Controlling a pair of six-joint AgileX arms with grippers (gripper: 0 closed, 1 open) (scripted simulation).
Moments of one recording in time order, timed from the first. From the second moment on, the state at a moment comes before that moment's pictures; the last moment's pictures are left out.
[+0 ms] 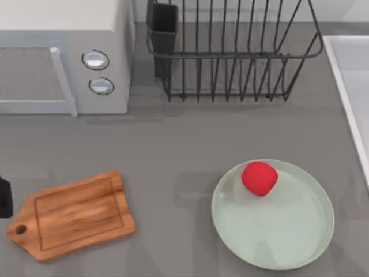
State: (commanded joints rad) left arm 0.05 0.22 0.17 -0.15 0.00 0.21; right arm 0.00 0.00 0.00 0.00 0.00 0.00
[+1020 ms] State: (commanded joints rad) left arm 0.31 1.63 1.04 -0.92 0.00 1.28; right arm 0.00 0.00 0.00 0.00 0.00 0.00
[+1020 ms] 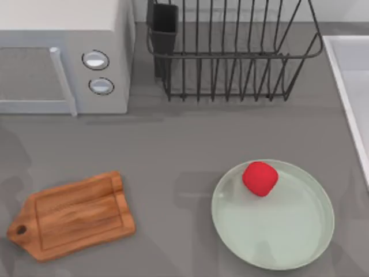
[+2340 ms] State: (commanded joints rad) left arm 0.33 1.77 1.01 -0.80 0.00 1.35; right arm 0.00 0.00 0.00 0.00 0.00 0.00
